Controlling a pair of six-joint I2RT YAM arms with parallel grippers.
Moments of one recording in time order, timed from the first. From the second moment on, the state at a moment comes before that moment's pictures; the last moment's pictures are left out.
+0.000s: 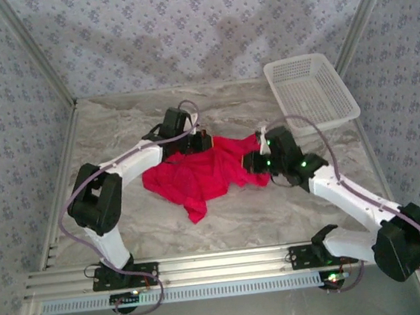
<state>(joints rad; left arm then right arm) -0.56 1.80 1.23 -0.20 0.43 -0.54 0.54 1.13 0.70 -0.31 -0.24 0.63</state>
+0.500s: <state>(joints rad) -0.68 1.80 1.11 -0.15 0.35 -0.58 0.63 1.14 0.71 -0.44 -0.07 0.64</state>
